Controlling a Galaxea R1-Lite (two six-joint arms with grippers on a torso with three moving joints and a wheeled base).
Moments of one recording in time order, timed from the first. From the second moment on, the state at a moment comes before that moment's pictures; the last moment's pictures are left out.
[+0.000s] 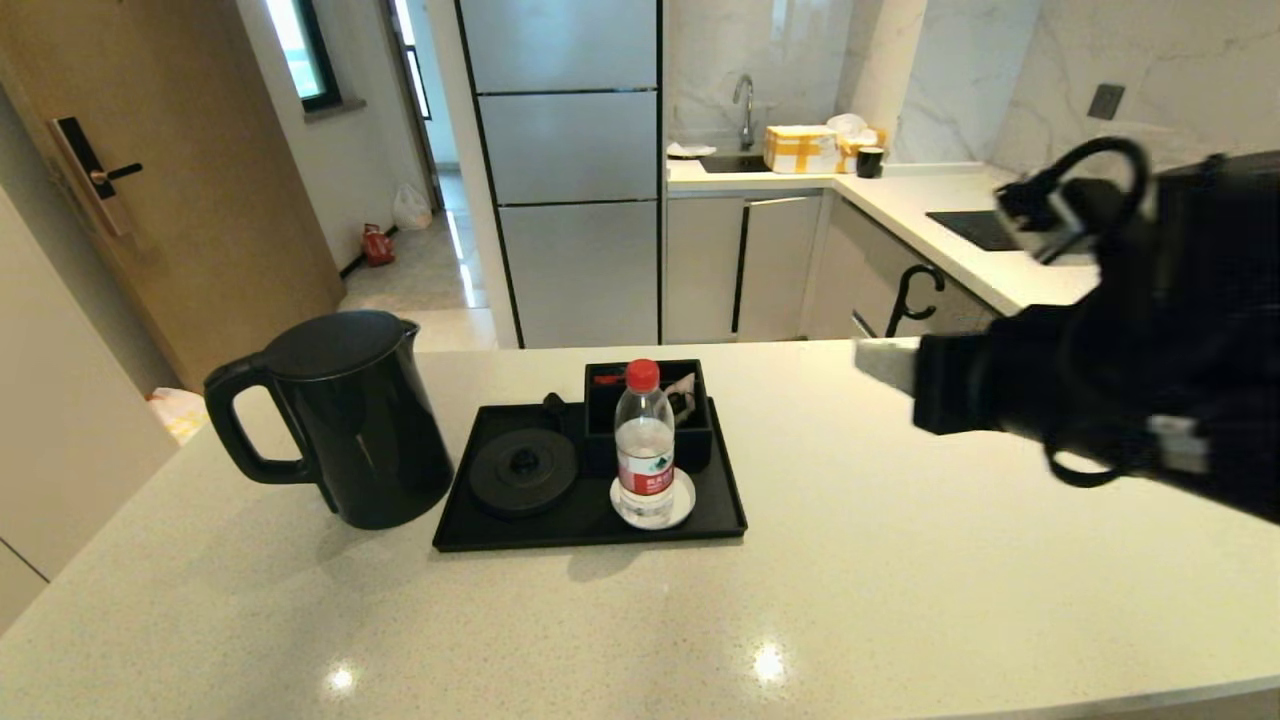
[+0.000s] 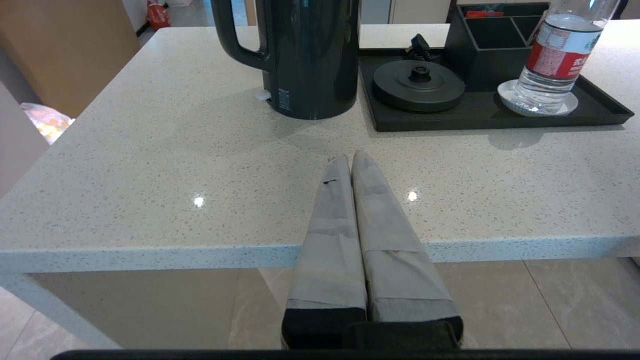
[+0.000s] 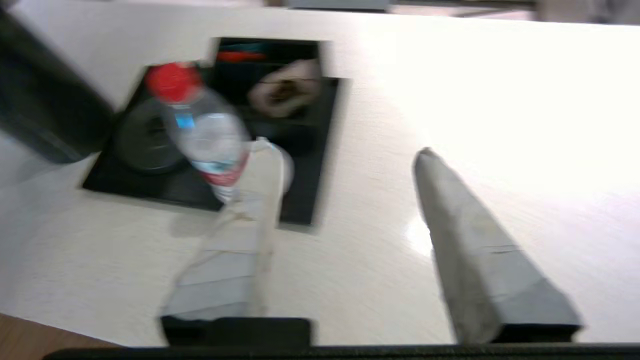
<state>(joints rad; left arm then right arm) 0.00 0.00 0.00 0.00 0.00 0.00 0.67 1.43 -0.99 -0.11 -0.38 0.19</state>
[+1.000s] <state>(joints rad) 0.00 0.00 0.00 0.00 0.00 0.00 0.03 0.33 -0.71 0.43 -0.21 0.15</state>
